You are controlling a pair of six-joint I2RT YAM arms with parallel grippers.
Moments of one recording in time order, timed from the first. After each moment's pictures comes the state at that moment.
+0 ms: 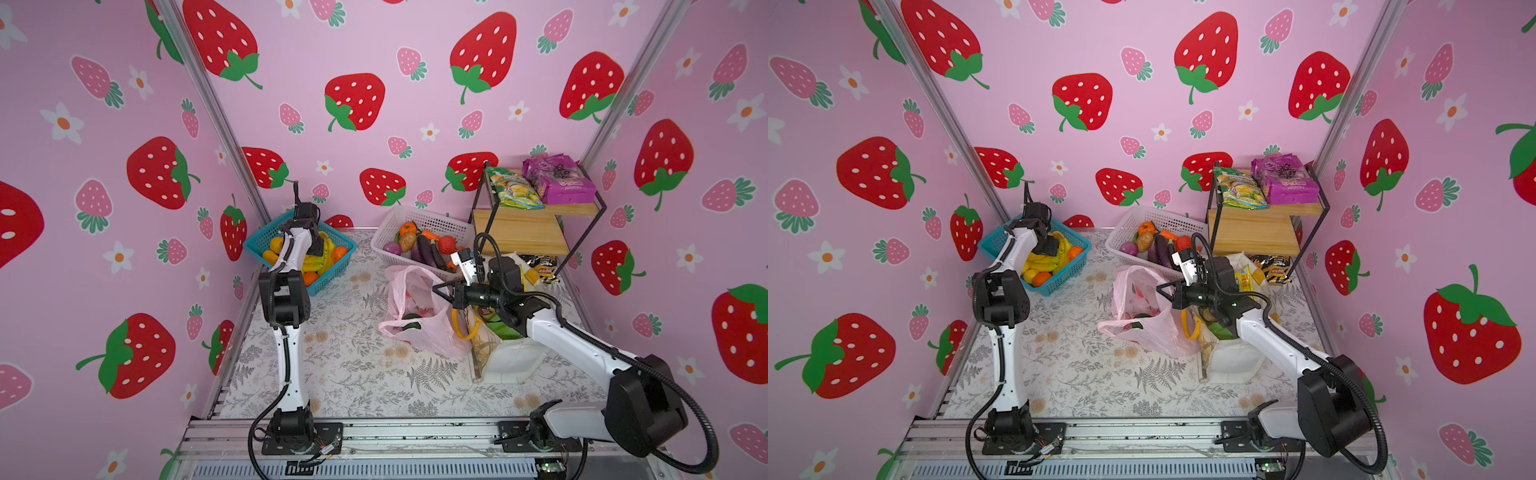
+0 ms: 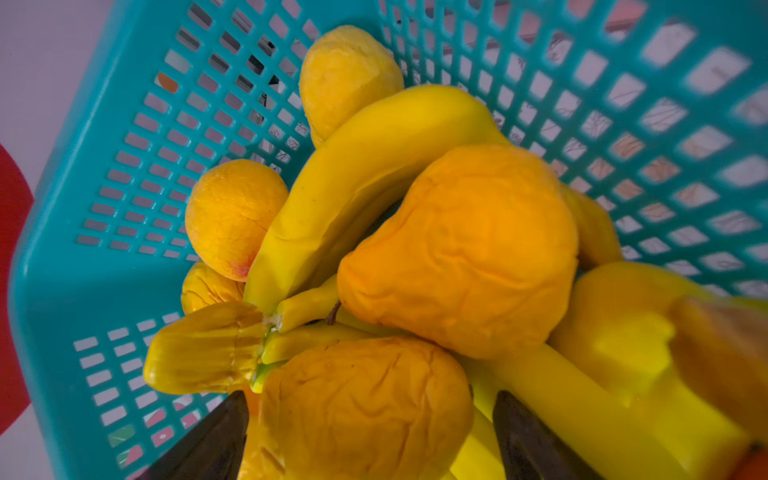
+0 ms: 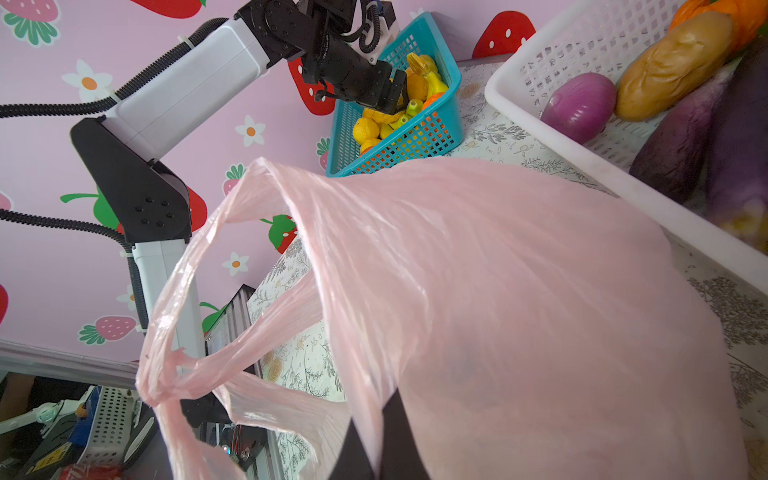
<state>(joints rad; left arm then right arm) 0.07 2.47 2.32 -0.90 -0.39 0.14 0.54 1.34 0.87 0.05 -0.68 0.38</state>
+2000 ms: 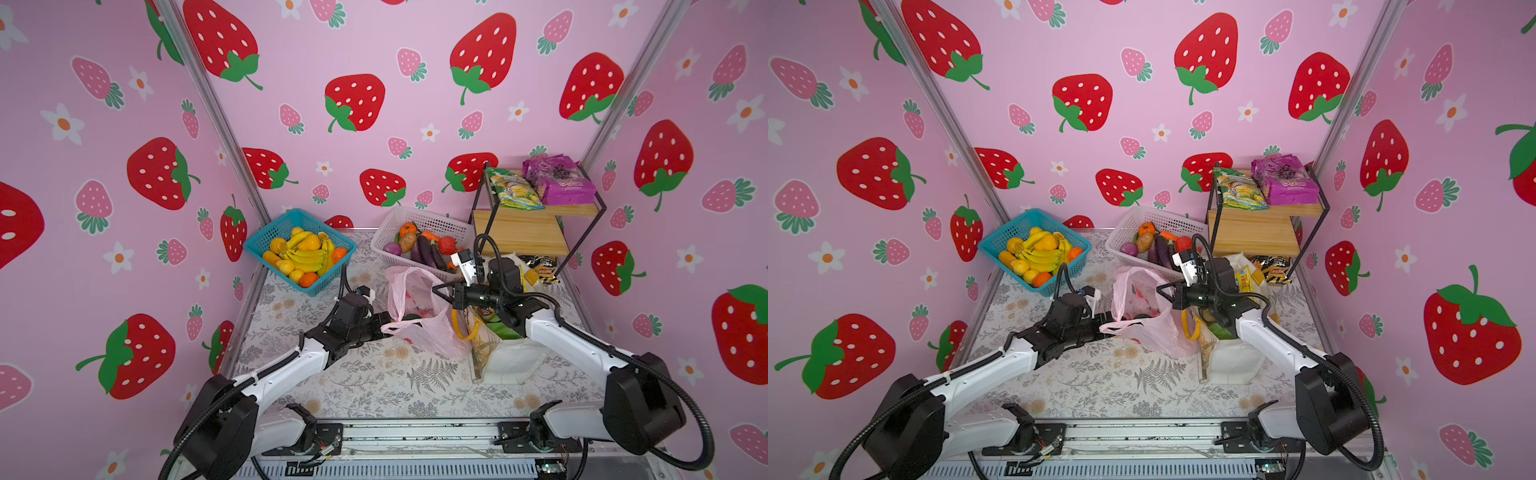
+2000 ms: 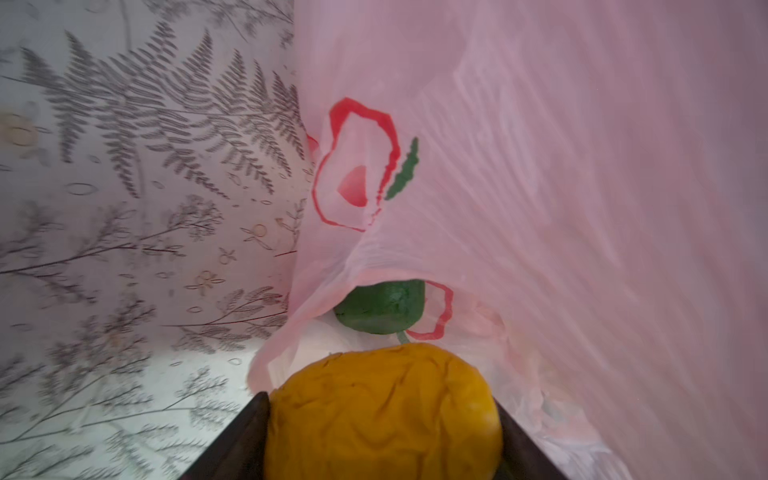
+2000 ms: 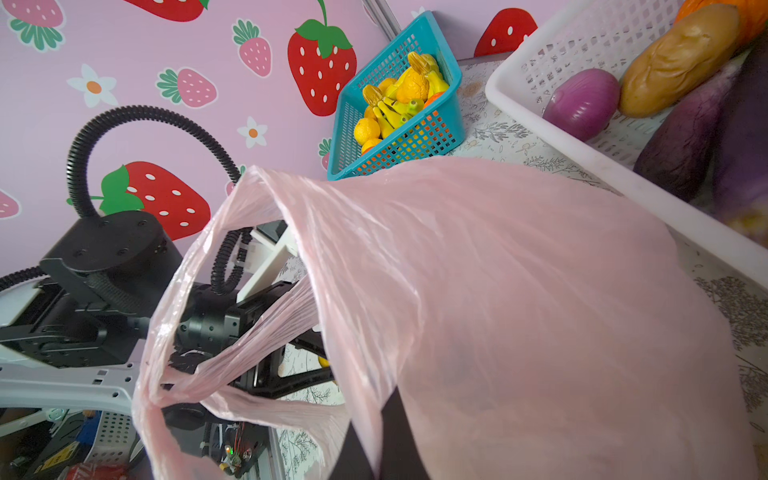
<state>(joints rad) -0.55 1.26 0.62 -0.04 0.29 -0.75 0.53 1.35 0.86 0.08 -0.71 0.40</state>
